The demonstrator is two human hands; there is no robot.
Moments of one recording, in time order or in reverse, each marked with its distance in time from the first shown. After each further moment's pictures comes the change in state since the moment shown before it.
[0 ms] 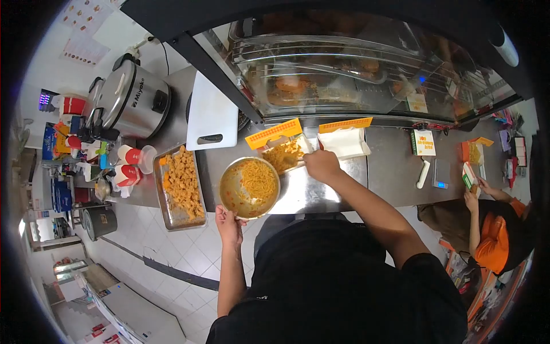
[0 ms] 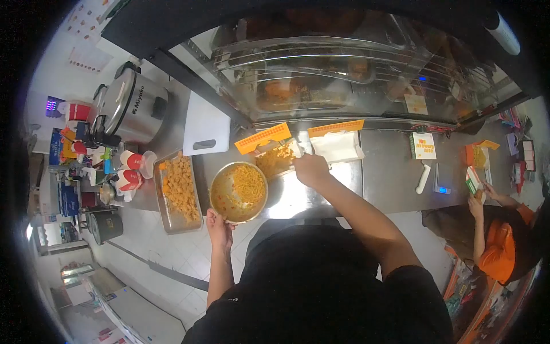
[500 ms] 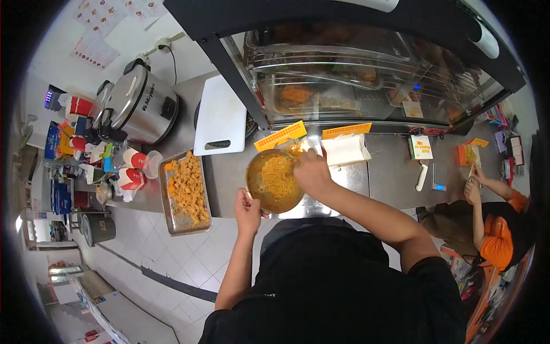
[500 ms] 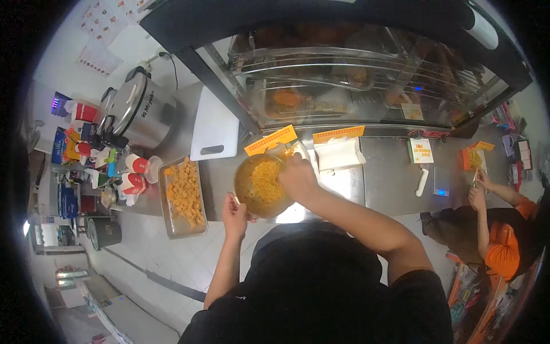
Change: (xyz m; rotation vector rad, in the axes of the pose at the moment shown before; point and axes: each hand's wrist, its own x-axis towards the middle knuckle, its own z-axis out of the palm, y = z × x) left_hand 0.004 0.019 0.061 0.323 -0.209 0.080; right_hand -0.025 -0.080 -0.040 -0.347 0.372 -0.149
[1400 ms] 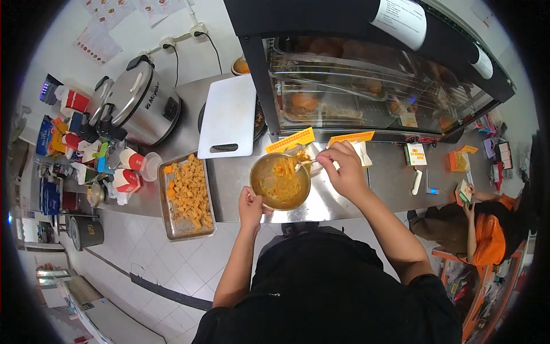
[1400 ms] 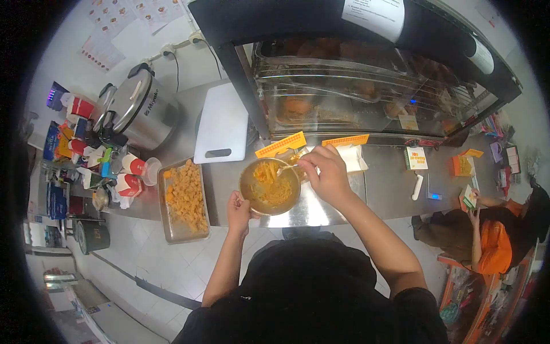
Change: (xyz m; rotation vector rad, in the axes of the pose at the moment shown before) left_hand 0.032 -0.007 -0.028 -0.185 -0.056 -0.109; right_hand -0.001 0.007 -0.098 0.649 0.446 0.124
